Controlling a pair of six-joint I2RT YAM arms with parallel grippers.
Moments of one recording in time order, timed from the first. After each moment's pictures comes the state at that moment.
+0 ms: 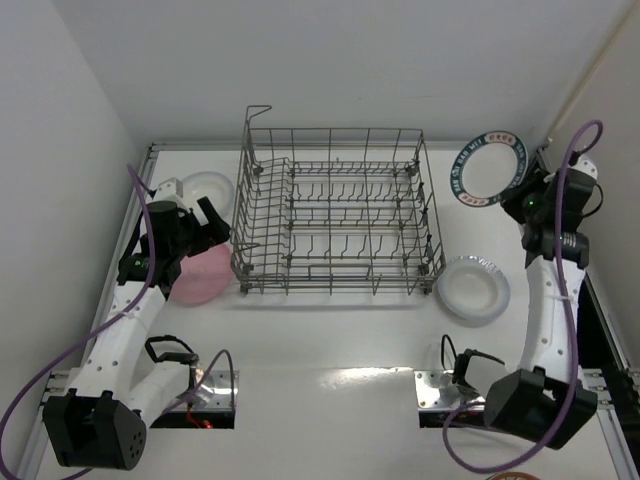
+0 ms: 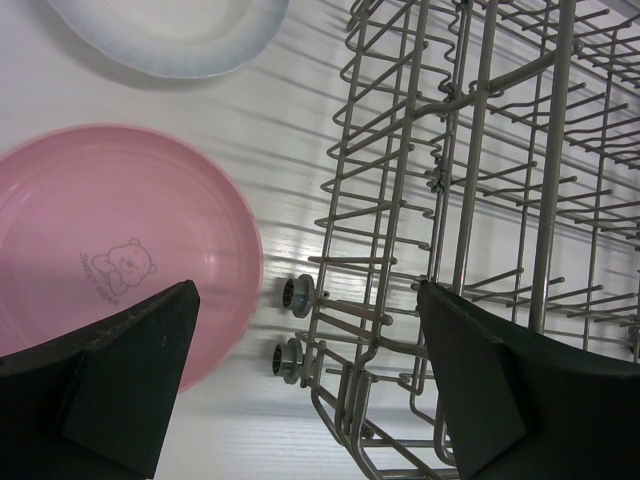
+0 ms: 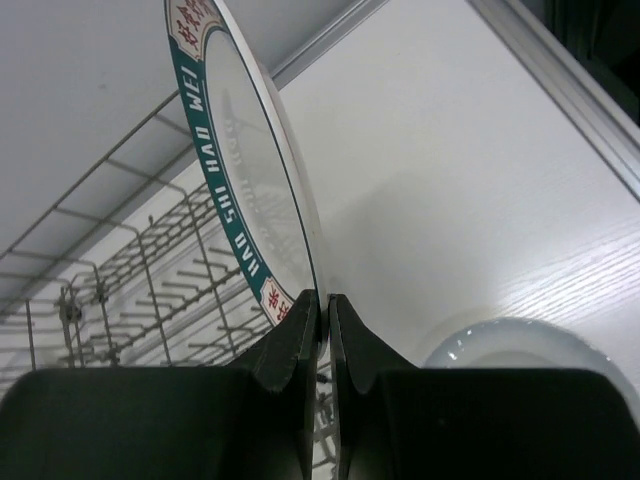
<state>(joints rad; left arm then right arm) -0.04 0.94 0.80 -0.41 0.04 -0.45 -0.39 1.09 1.07 -0.39 -0.15 0.49</state>
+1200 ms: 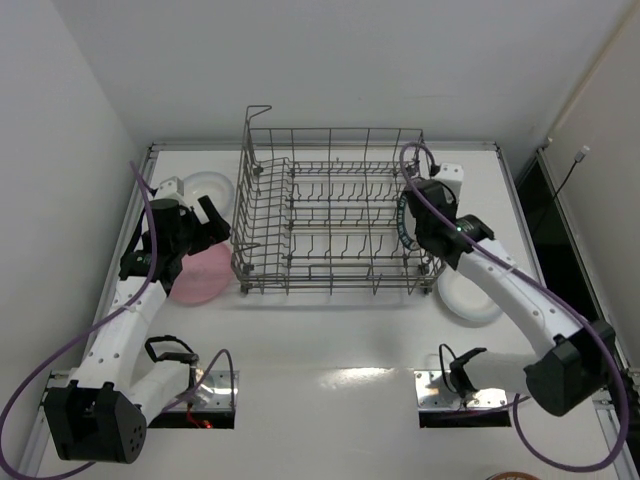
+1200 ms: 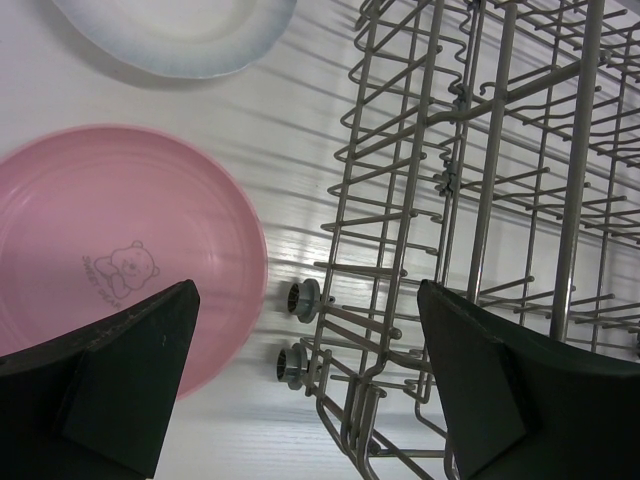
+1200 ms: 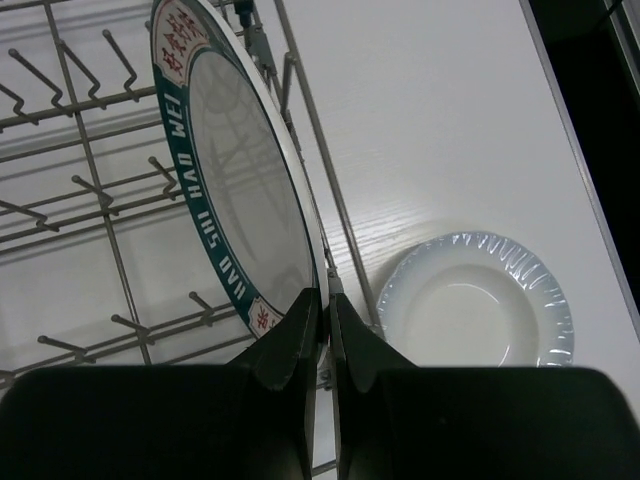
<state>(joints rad) -0.04 0.97 0.81 -0.39 0.03 -0.45 0.45 1.23 1.05 -0.60 0.68 0.43</state>
